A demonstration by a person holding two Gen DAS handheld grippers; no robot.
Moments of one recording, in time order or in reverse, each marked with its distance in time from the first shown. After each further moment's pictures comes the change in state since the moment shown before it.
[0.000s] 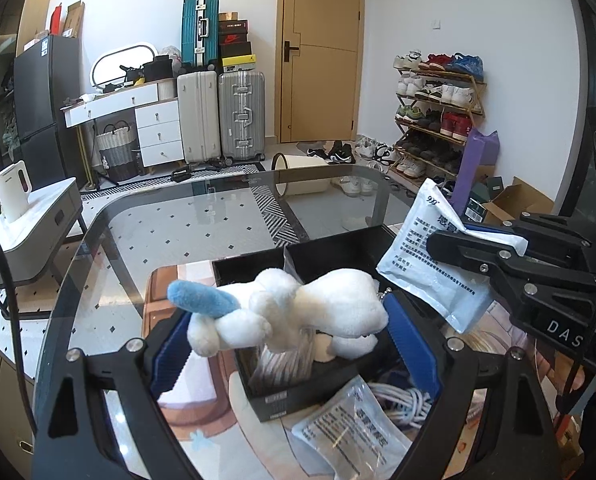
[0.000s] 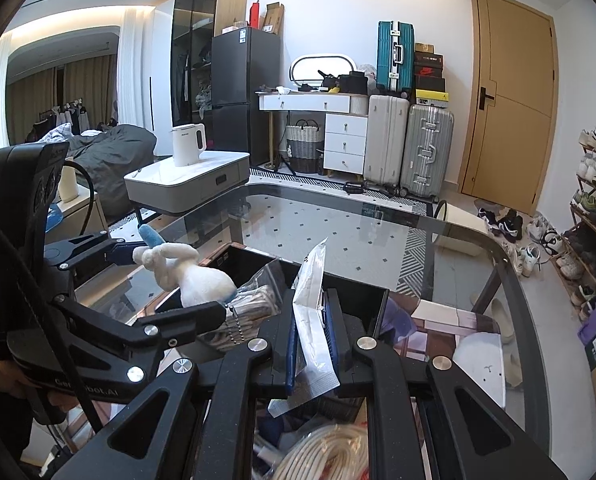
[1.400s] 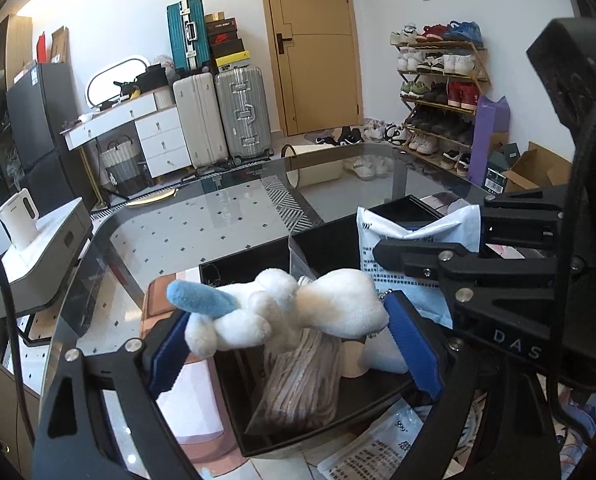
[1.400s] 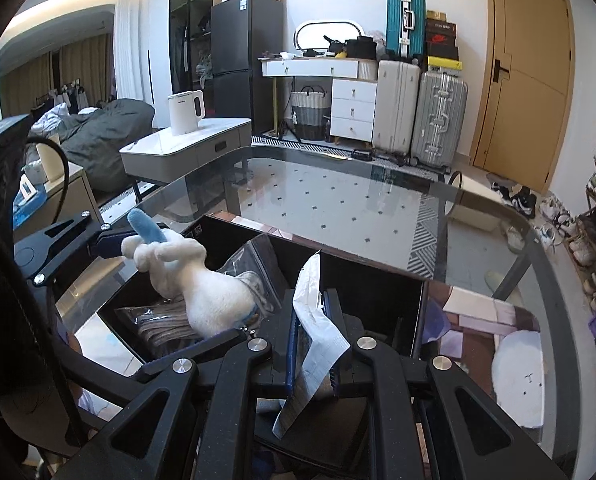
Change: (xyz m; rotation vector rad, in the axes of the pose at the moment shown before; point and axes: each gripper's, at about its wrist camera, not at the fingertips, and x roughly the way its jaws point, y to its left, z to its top) left arm 0.046 -0.011 -0.006 0.112 0.027 0.074; right arm 0.090 -0.016 0.001 0.008 0.132 0.038
